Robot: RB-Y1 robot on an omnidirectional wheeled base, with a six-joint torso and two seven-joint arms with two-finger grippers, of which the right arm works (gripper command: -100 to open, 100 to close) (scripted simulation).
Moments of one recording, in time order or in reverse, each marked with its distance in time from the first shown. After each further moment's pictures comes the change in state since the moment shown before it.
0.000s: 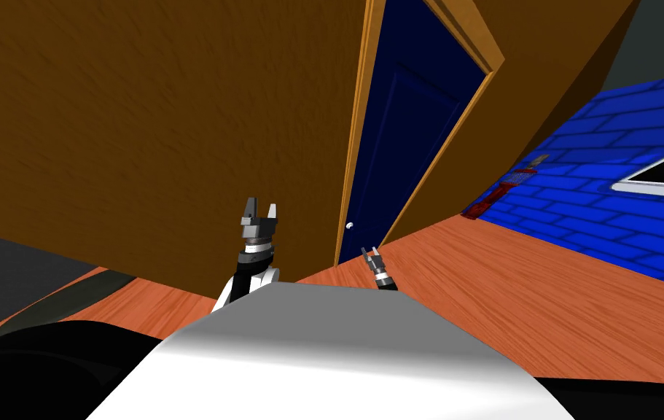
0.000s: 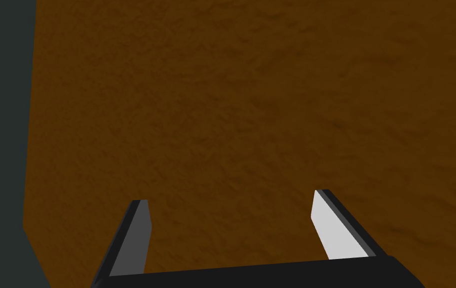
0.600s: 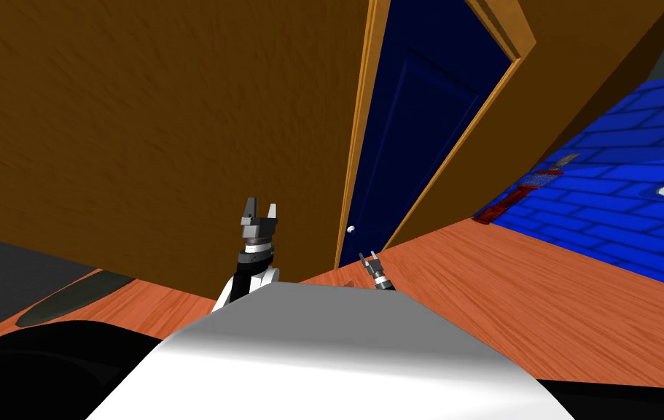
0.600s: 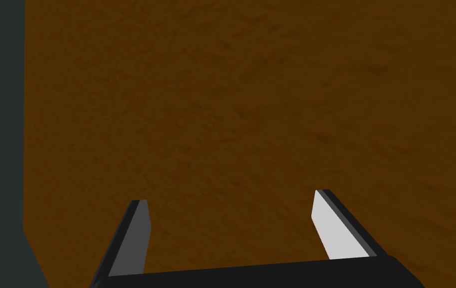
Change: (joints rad) arm -0.045 -0.018 0.000 0.161 0.049 -0.046 0.133
